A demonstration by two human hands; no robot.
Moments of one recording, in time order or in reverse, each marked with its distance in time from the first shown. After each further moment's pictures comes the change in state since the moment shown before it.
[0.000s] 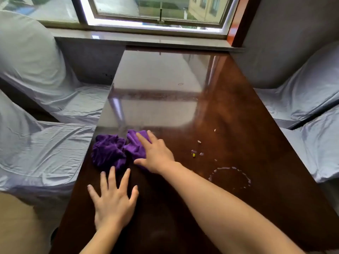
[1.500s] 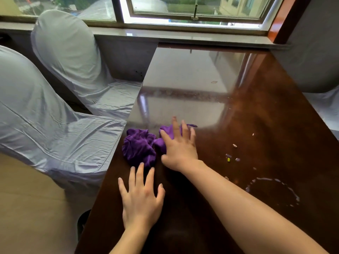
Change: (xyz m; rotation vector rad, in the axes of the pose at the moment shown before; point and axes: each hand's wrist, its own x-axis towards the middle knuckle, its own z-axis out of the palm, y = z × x) left_hand 0.001 -0.005 0.005 -0.071 0.204 -0.014; right_hand 0.025 -0.022 0.019 -0.237 0.155 -0.085
